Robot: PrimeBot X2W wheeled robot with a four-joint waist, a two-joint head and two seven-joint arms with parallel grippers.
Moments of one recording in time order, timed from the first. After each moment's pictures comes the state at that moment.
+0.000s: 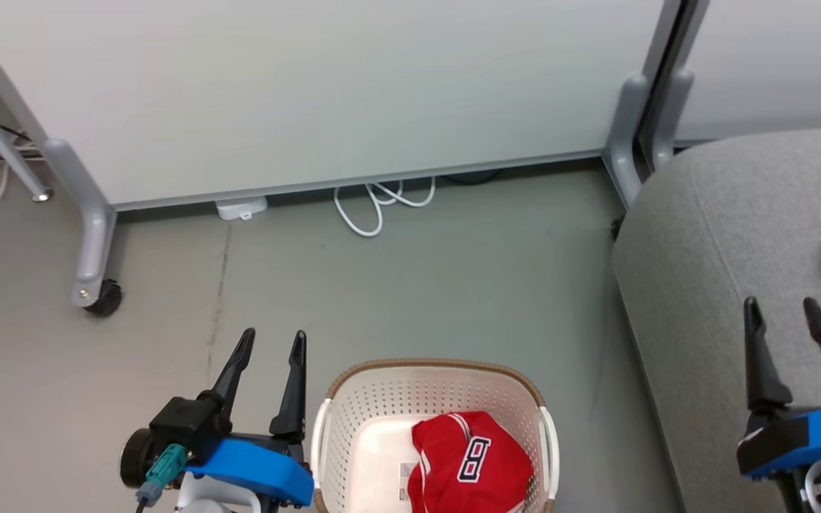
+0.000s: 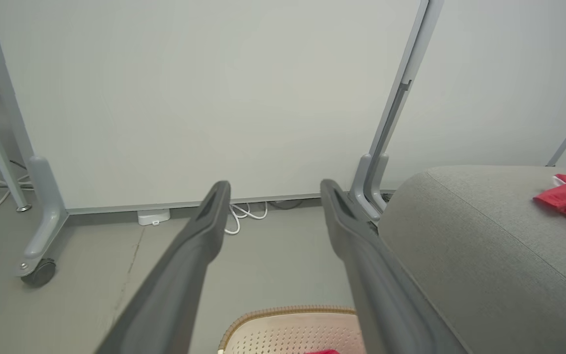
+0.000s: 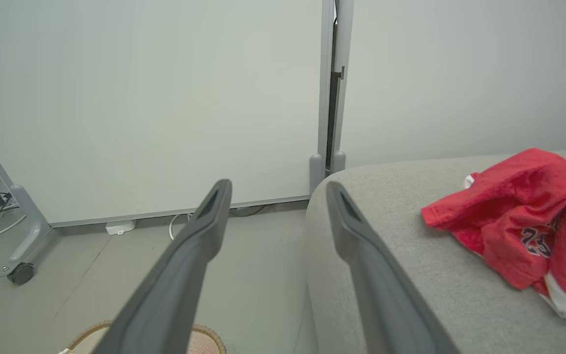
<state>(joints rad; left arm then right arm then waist) -0.11 0.08 -0.23 0.31 -0.30 -0.13 -0.26 -0.06 -0.09 -0.22 0.02 0.14 0.13 -0.03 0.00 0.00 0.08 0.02</state>
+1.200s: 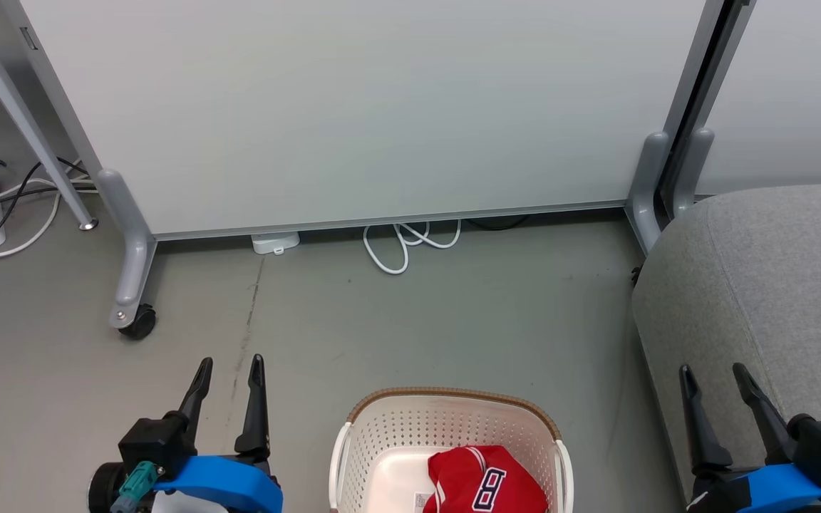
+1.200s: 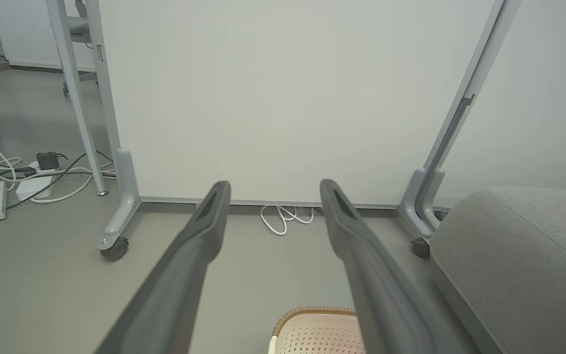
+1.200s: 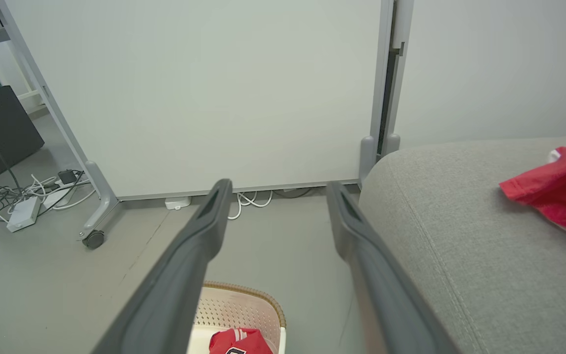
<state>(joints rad) -0.08 0.06 -0.10 0.39 -0.26 -0.13 -0.26 0.07 -0.05 -0.10 0.05 0.16 0.13 -0.08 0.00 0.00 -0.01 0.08</state>
